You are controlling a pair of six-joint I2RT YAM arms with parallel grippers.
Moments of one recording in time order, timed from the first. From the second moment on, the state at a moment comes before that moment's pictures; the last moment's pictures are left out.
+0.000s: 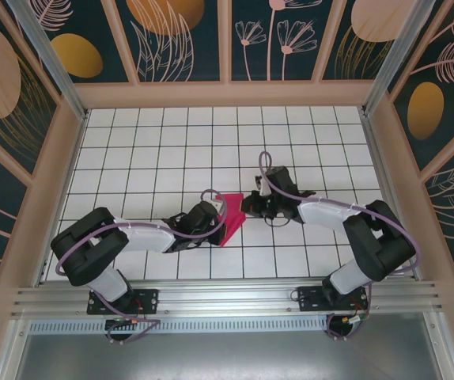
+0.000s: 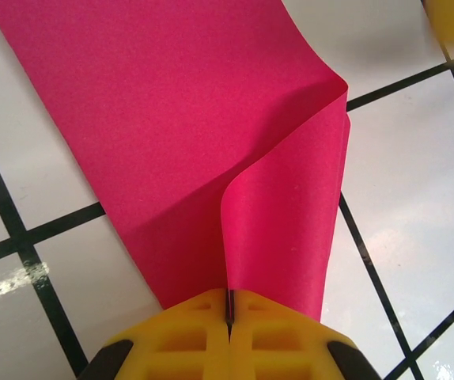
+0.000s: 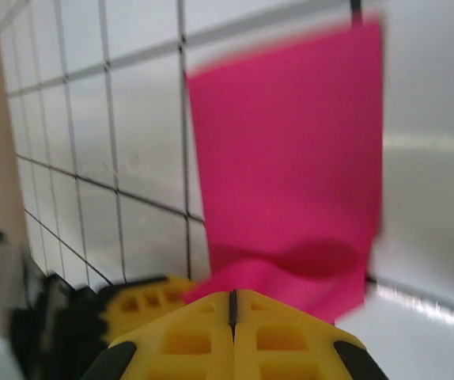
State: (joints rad) left arm -0.91 1.60 0.58 0.18 0.04 -0.61; right arm 0.60 1.52 0.68 -0.01 -0.51 0.82
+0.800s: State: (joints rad) left arm -0.91 1.60 0.58 0.18 0.05 -0.60; right arm 0.69 1.67 0.72 0.04 -0.52 0.88
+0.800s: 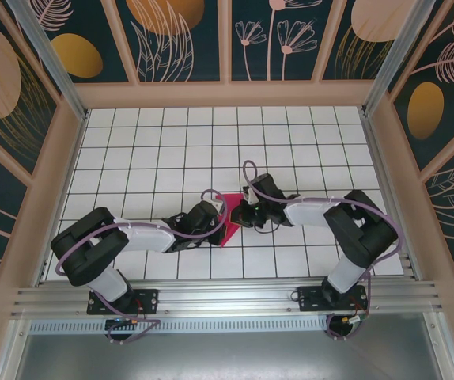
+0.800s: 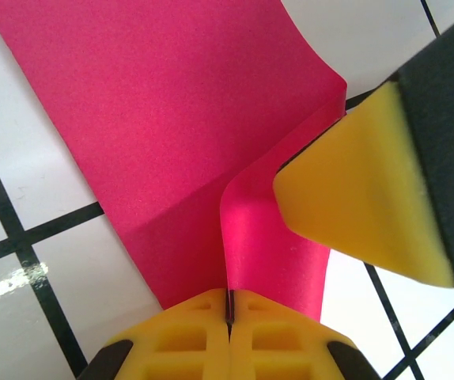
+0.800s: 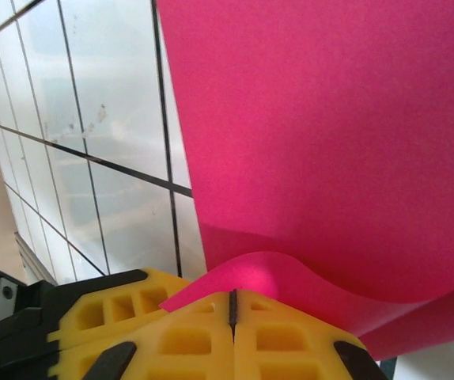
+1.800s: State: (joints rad) left arm -0.91 1.60 0.58 0.16 0.06 -0.59; right arm 0.62 1.68 0.65 0.09 -0.50 0.86
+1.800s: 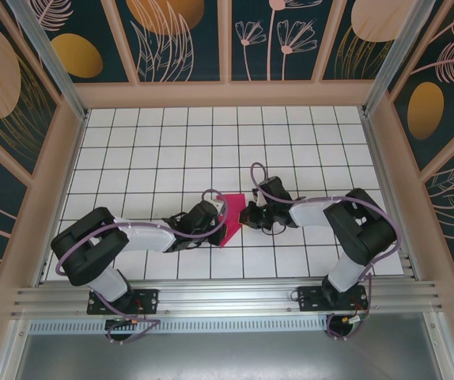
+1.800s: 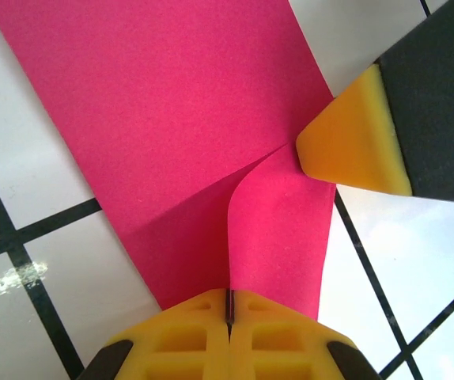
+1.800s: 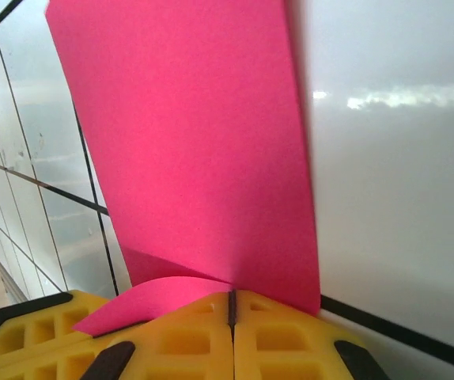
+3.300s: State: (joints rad) left arm -0.91 1.60 0.59 0.14 0.06 -0.59; right arm 0.72 1.51 0.49 0.27 -0.44 0.99
